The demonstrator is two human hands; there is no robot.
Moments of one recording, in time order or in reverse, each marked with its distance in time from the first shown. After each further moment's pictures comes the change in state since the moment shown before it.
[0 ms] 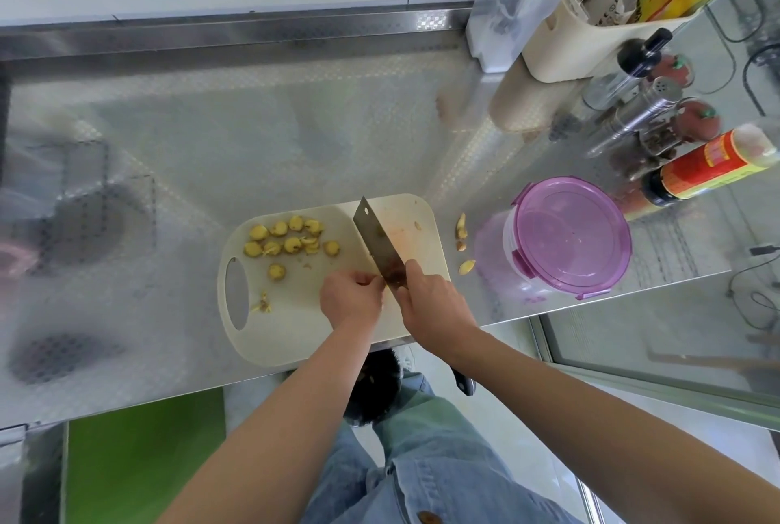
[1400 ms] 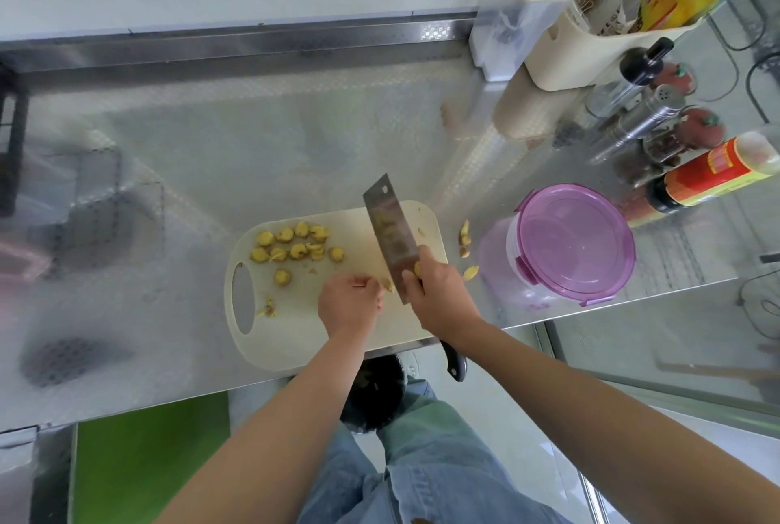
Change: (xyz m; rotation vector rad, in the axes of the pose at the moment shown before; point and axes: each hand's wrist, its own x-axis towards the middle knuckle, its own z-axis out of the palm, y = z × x) left_hand -0.003 -0.003 -0.009 -0.132 -0.014 0.032; right_hand 0.021 0.013 0.000 0.219 0.173 -0.055
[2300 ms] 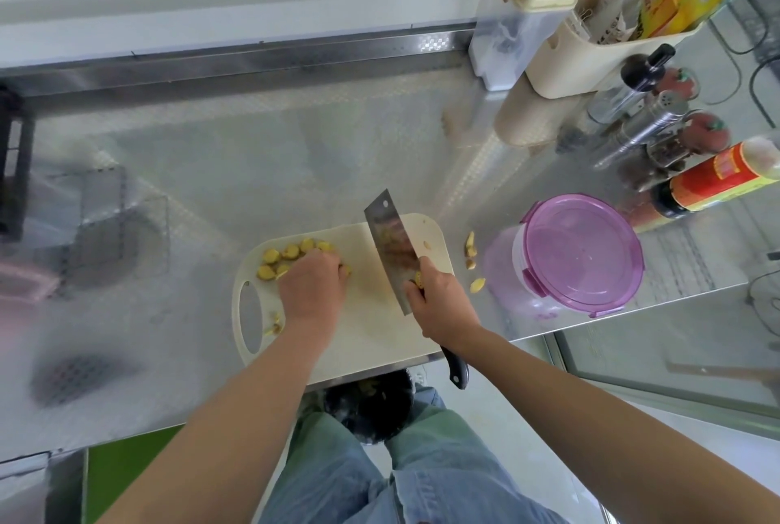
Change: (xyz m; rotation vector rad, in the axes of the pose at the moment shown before) left_hand 0.043 0.034 -0.052 1.090 0.161 0.567; right_hand 0.010 -0.006 0.001 0.053 -0.041 0.079
